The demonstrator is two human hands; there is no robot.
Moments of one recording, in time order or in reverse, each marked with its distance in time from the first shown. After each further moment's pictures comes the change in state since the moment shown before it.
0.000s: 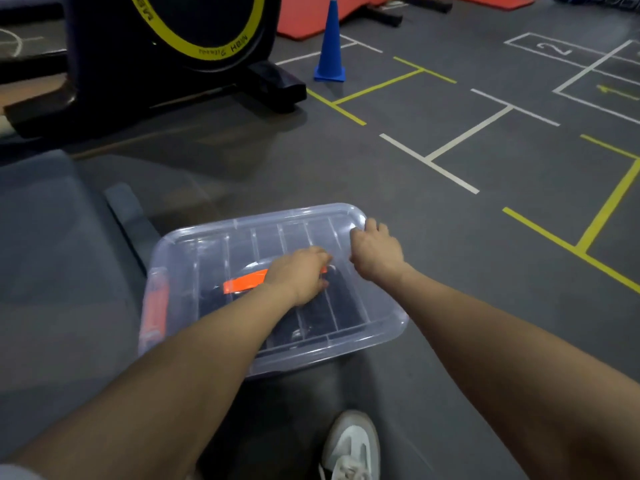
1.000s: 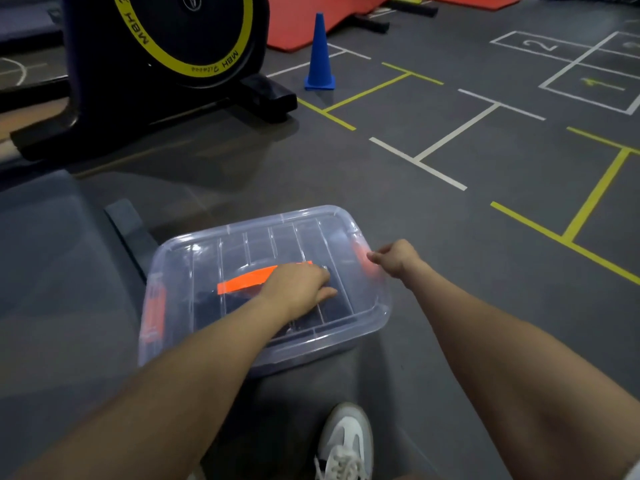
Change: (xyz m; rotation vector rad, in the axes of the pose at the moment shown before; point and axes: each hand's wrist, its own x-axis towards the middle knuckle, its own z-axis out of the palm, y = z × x) left_hand -0.031 0.033 -0.006 0.215 0.049 0.151; right_hand -0.012 0.067 0.014 0.777 -0.153 0.443
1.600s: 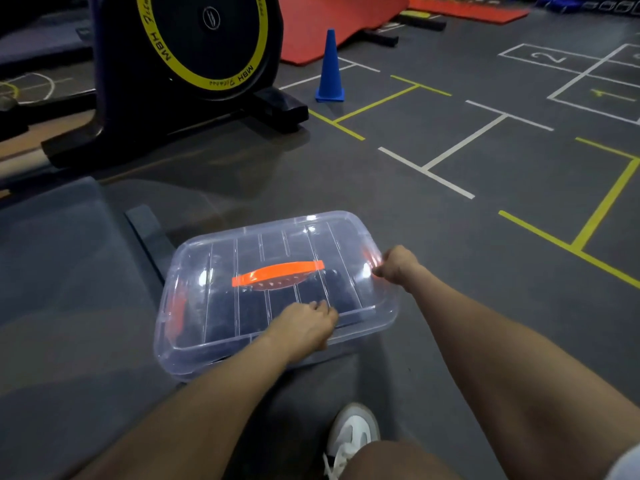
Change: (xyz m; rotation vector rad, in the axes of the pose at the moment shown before) left_hand -0.048 0.015 0.023 0.293 -0.183 0.132; right_hand -0.014 -0.012 0.007 -0.144 -0.007 -0.001
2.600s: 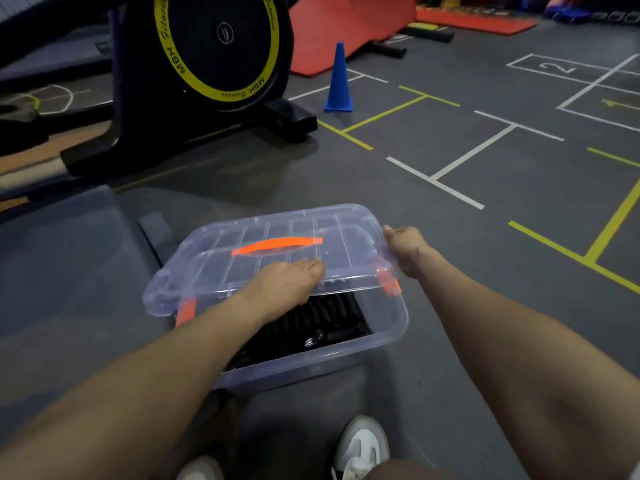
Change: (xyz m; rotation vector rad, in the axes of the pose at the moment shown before) left_hand -0.012 -0.063 -0.048 -0.090 0.133 -0.130; right_hand 0.008 -0.038 -0.020 0.686 0.050 -0.040
